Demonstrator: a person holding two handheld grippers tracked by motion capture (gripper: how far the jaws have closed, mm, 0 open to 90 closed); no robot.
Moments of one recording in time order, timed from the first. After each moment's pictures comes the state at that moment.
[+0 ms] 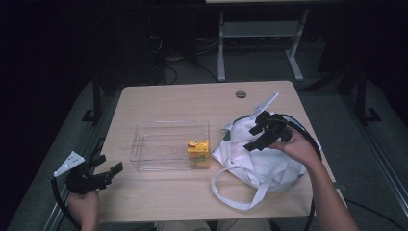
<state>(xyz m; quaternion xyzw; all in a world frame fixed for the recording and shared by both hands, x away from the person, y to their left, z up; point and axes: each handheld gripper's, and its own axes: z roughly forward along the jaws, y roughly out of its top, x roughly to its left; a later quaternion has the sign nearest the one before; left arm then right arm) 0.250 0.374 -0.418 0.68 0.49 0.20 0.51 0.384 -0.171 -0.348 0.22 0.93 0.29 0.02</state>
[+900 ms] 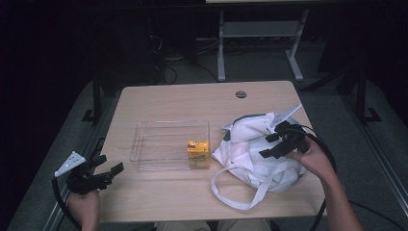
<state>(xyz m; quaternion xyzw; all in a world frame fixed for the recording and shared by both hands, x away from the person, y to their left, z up) 0.251 0.372 -0.419 0.68 0.49 0.20 0.51 0.364 -0.222 -0.374 0.27 0.91 0.31 0.02</state>
